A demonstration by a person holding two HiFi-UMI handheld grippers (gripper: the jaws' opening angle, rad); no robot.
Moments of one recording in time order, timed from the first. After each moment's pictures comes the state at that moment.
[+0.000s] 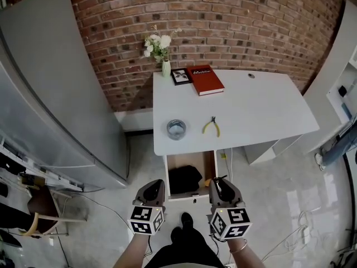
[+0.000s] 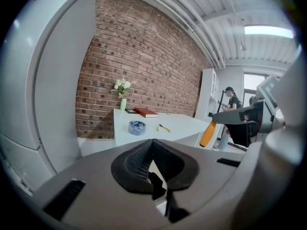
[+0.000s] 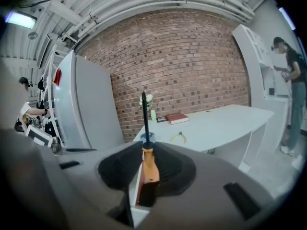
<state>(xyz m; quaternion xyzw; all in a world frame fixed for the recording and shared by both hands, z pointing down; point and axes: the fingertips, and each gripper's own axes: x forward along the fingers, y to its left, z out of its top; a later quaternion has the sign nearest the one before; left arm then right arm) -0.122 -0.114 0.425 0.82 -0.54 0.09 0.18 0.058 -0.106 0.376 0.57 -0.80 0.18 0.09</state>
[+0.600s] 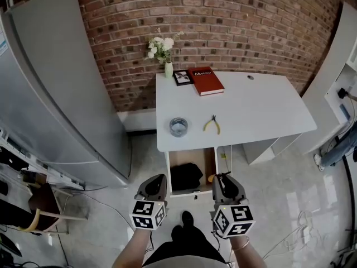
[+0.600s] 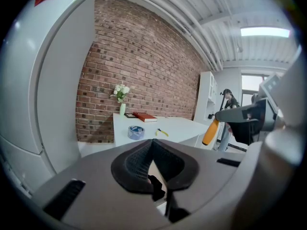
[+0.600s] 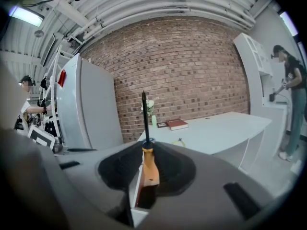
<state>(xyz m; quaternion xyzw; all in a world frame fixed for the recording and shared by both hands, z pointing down) -0.123 -0.100 0.404 0.82 -0.54 0.07 0.16 0.060 -0.084 0.347 0.58 -0.80 0.14 0.08</state>
